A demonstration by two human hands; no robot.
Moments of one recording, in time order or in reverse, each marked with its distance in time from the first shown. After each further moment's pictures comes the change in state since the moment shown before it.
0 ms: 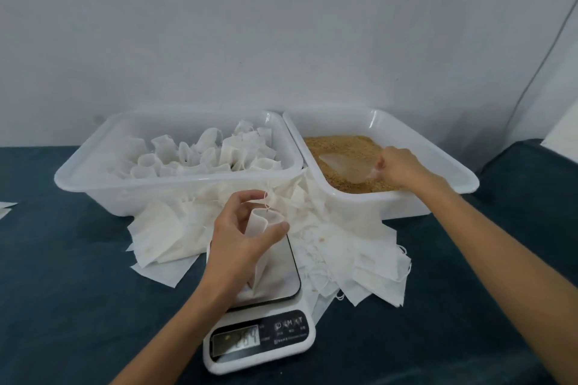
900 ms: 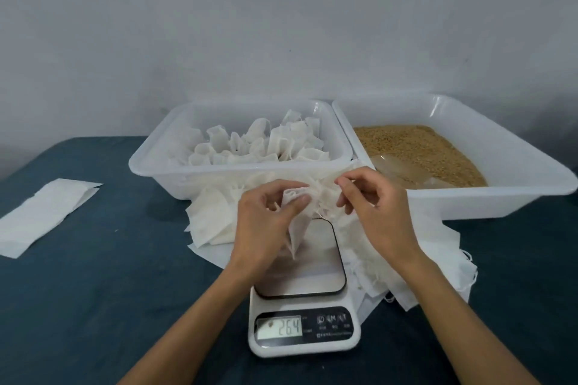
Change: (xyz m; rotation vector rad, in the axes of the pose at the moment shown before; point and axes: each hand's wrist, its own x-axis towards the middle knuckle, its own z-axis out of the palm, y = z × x) left_hand 0.019 0.000 -0.023 0.174 0.106 0.163; right_hand -0.117 -0.117 0.064 1.178 0.234 -0.478
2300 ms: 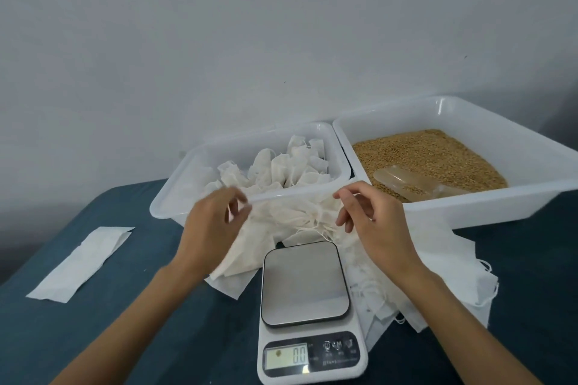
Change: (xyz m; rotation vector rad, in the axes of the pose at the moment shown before) left_hand 0.046 0.011 -0.081 0.893 0.009 0.346; right_hand 0.006 0.006 -0.001 0.093 0.048 0.014
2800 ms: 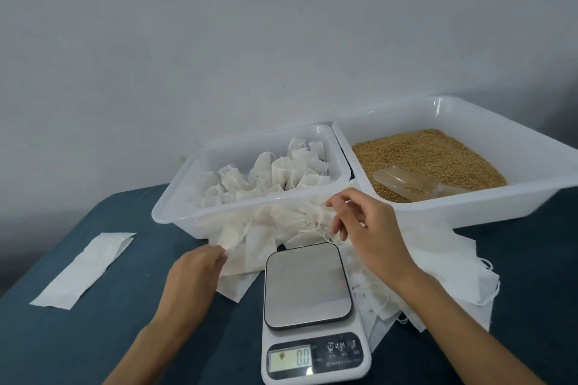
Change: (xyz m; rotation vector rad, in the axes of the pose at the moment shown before) left_hand -0.067 -0.034 -0.002 0.254 -0.190 -0.172; right_hand -0.005 0.000 0.008 0.016 -0.068 0.015
